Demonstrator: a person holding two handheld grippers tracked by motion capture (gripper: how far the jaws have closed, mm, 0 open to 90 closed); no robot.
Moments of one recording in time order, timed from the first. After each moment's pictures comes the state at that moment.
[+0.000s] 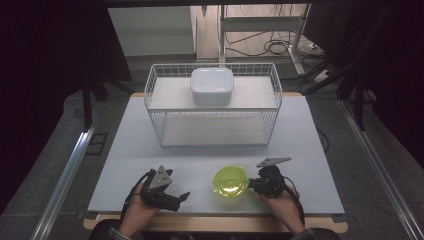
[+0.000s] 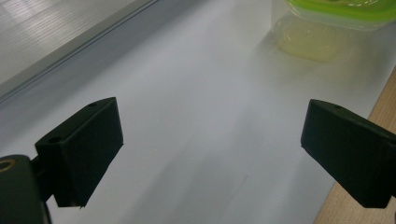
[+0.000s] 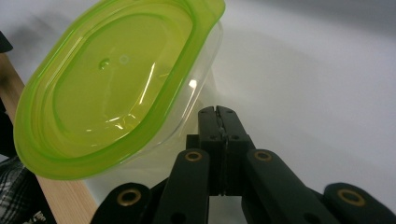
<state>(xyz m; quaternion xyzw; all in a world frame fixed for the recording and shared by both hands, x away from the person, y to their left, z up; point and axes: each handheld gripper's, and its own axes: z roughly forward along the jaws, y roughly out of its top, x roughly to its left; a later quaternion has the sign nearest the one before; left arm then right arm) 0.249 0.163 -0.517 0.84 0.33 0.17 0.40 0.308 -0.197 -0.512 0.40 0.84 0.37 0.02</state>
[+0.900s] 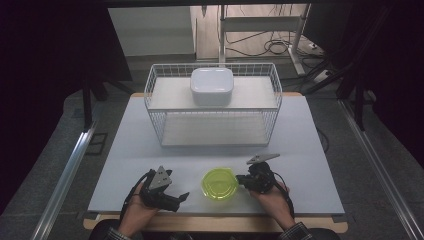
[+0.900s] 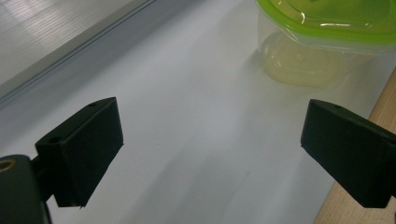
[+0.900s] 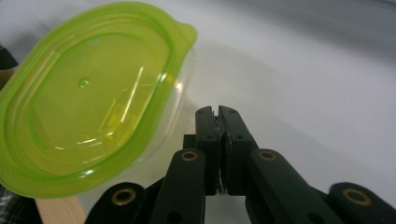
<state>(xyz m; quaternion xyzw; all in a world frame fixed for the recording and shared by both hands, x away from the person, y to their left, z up) 0.248 0.163 -0.518 0.84 0.32 0.17 0.39 0.318 -0.171 -0.512 0.38 0.85 0.37 0.02</state>
